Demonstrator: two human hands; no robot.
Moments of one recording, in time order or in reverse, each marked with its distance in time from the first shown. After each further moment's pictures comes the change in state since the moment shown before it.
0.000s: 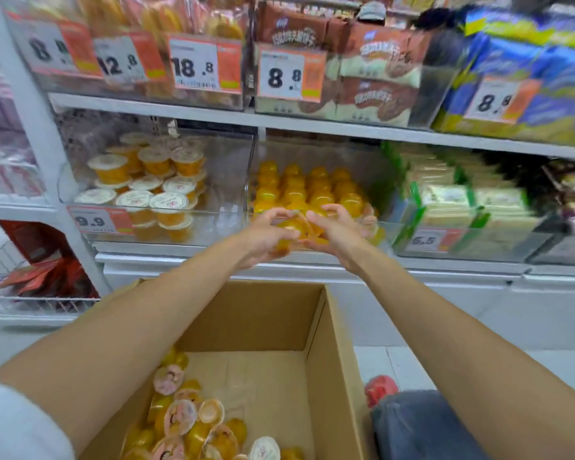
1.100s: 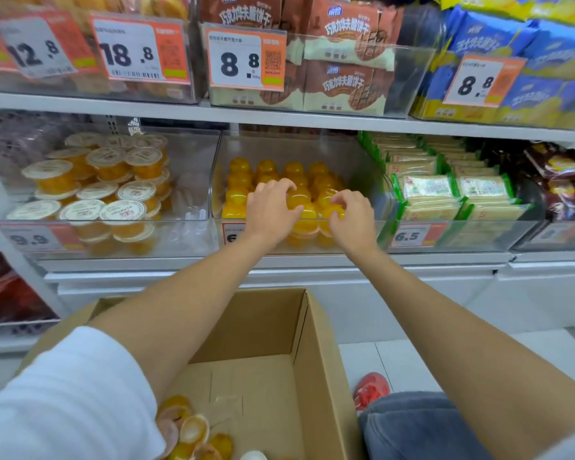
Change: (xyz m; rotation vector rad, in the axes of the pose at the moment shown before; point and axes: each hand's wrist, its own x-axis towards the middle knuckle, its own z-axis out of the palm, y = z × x) left_hand 0.091 0.015 0.053 1.032 0.439 0.610; right_hand 0.056 0.002 -0.072 -0.969 0.381 -0.485
